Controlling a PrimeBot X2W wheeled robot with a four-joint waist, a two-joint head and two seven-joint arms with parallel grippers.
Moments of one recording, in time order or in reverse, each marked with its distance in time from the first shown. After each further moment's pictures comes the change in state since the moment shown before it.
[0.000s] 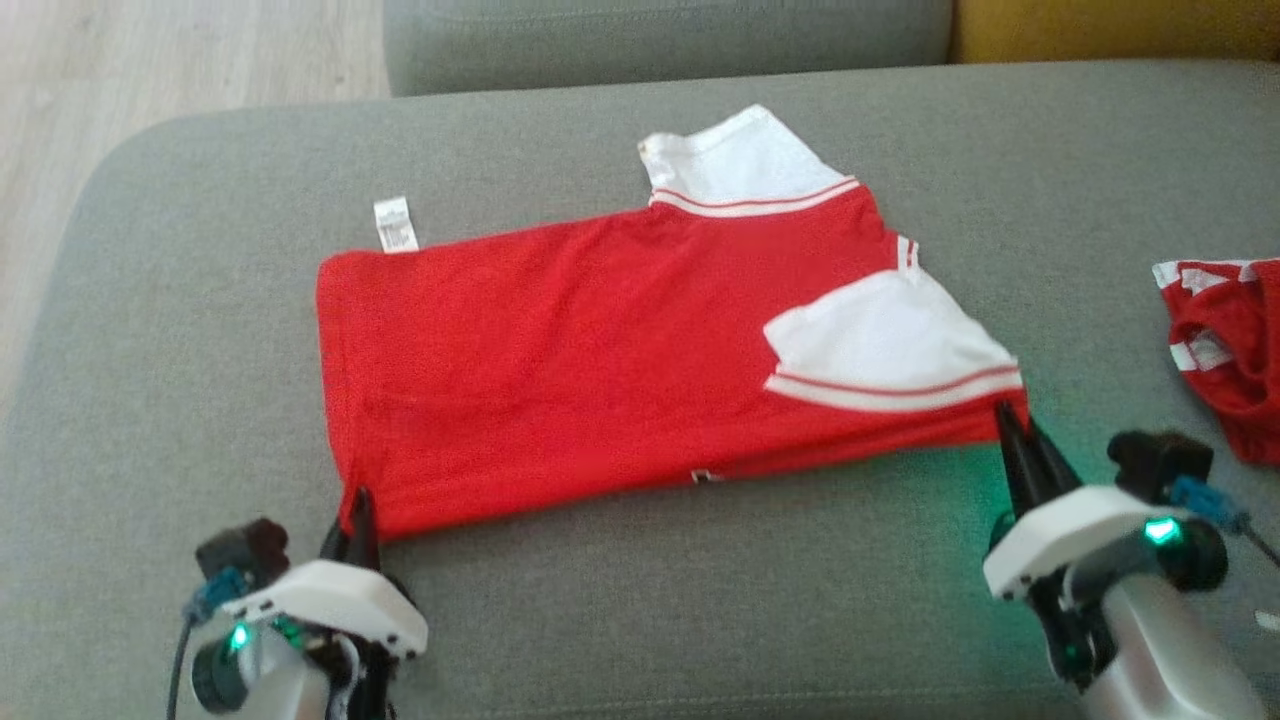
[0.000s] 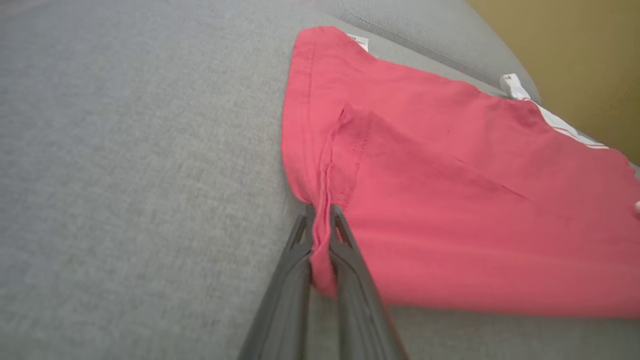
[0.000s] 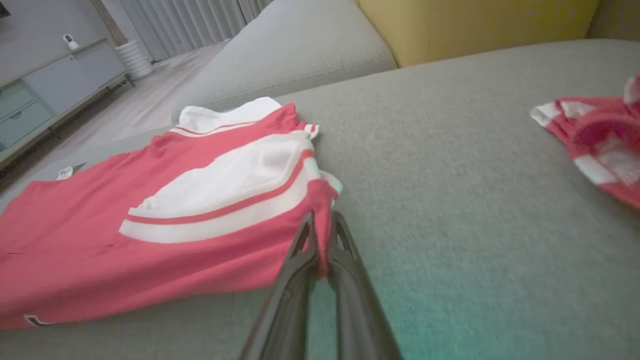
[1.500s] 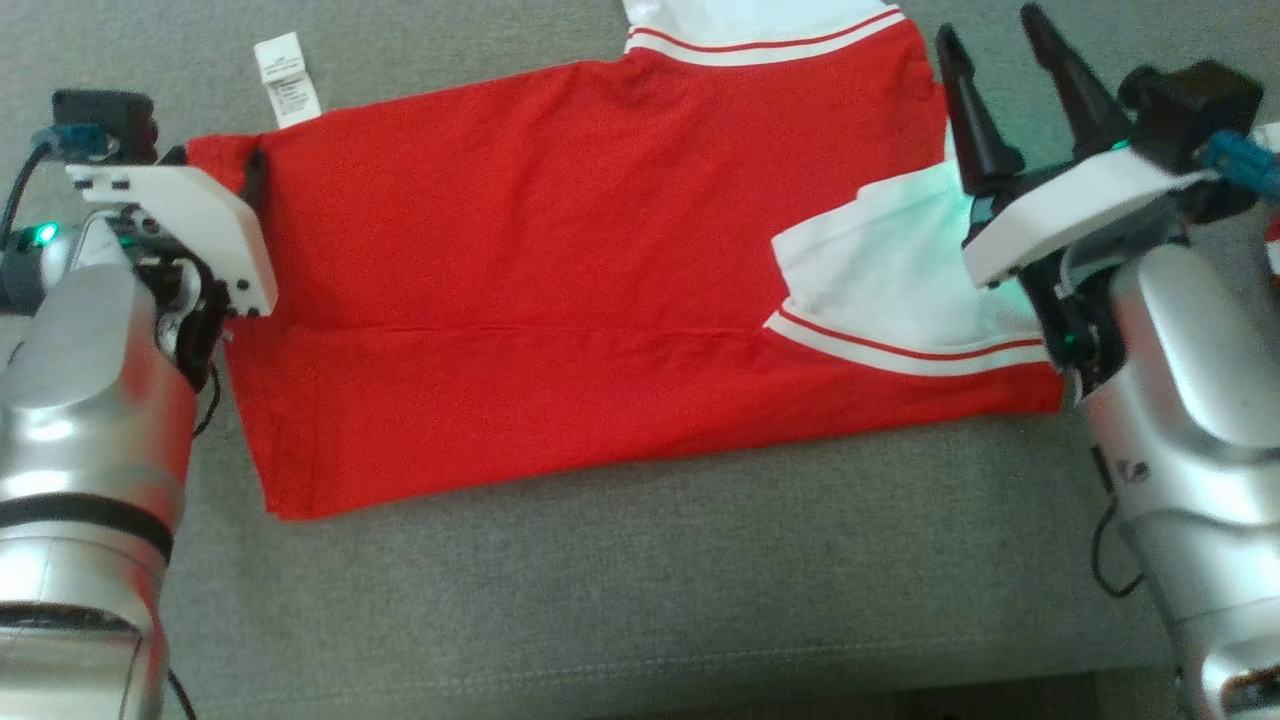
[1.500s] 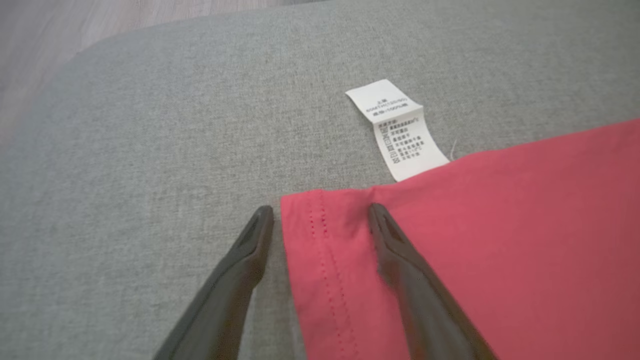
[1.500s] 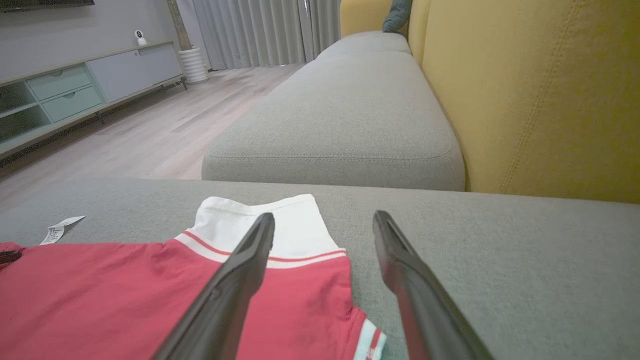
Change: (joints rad) left arm -0.727 0.218 -0.196 0.399 0.146 -0.070 0.256; right arm -0.441 -0.040 0.141 -0.140 -0.034 0.000 0.075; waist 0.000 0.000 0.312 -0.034
